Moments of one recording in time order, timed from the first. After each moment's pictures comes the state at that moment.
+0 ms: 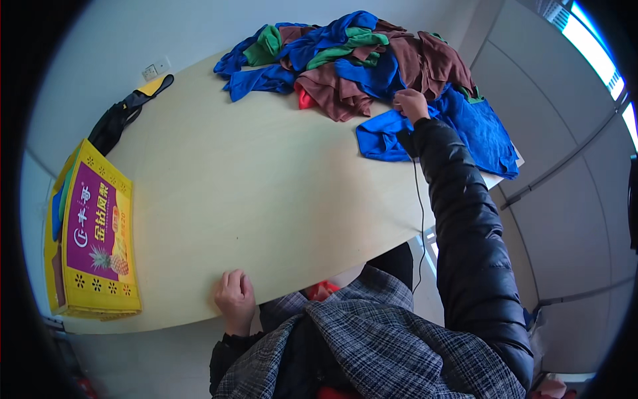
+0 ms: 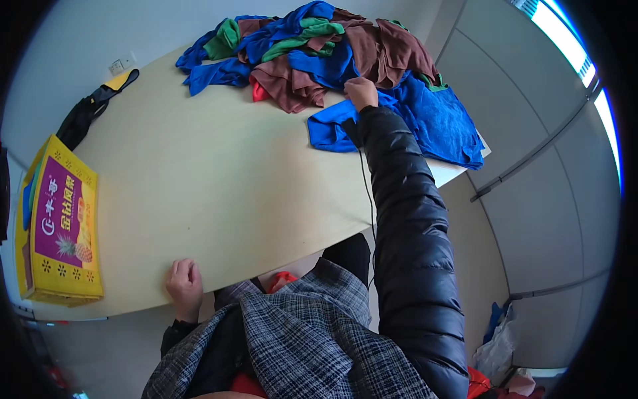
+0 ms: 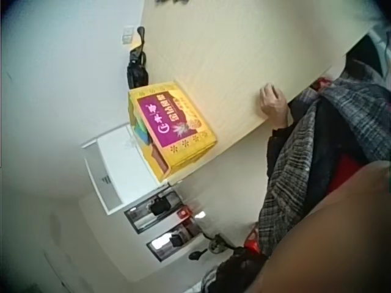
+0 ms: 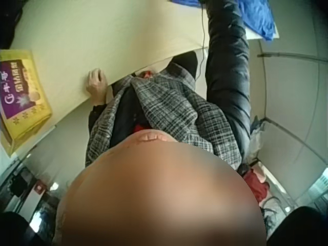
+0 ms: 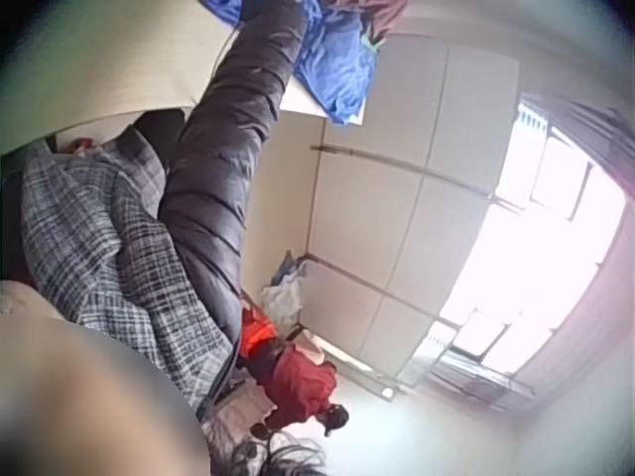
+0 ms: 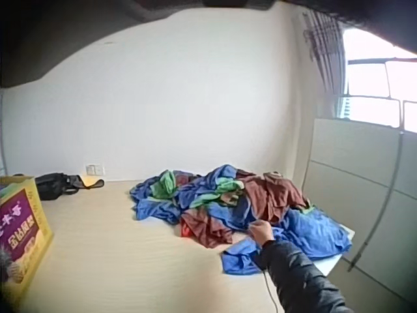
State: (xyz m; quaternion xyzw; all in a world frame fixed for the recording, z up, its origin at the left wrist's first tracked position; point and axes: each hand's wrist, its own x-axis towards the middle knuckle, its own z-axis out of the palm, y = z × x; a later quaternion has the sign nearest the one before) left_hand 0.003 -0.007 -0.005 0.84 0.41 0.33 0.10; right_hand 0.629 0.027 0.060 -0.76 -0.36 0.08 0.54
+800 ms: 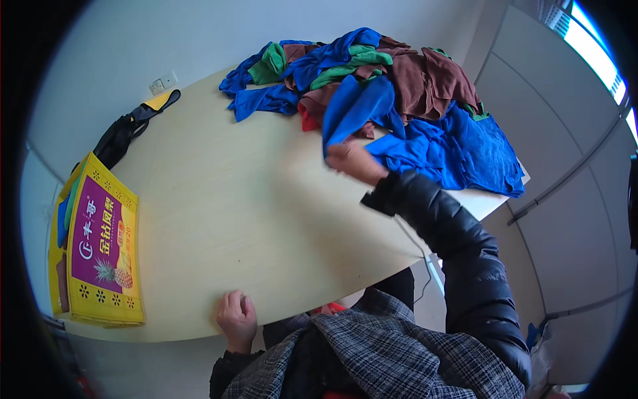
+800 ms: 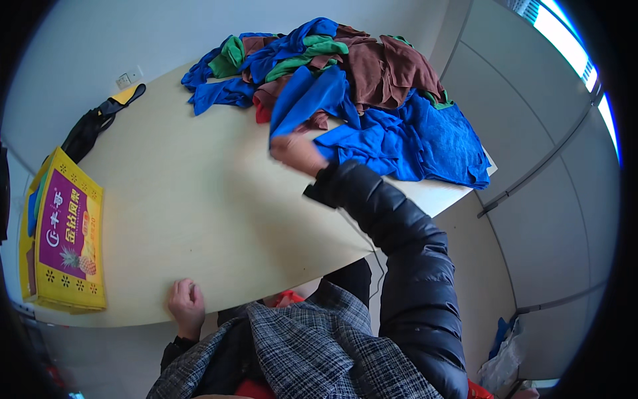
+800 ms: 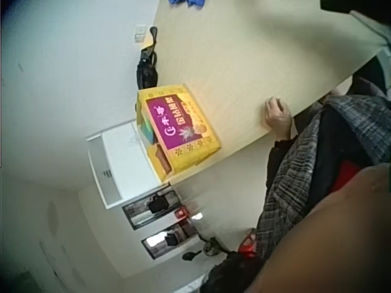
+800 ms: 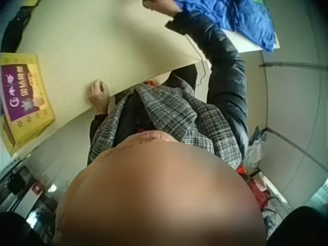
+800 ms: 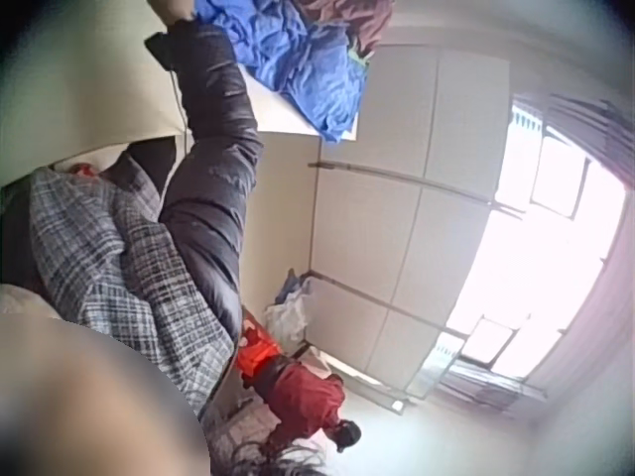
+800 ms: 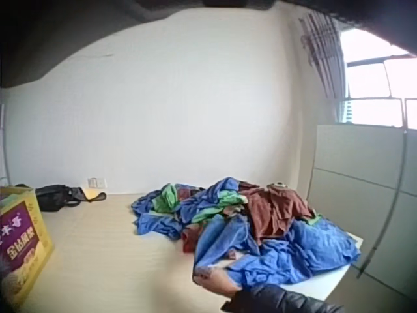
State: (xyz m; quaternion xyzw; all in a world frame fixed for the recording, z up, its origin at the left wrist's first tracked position) left_hand 0.003 -0.010 -0.007 0.84 0.44 0.31 0.08; right_hand 0.467 0.058 0.049 -0.64 -0.66 0.15 0.36
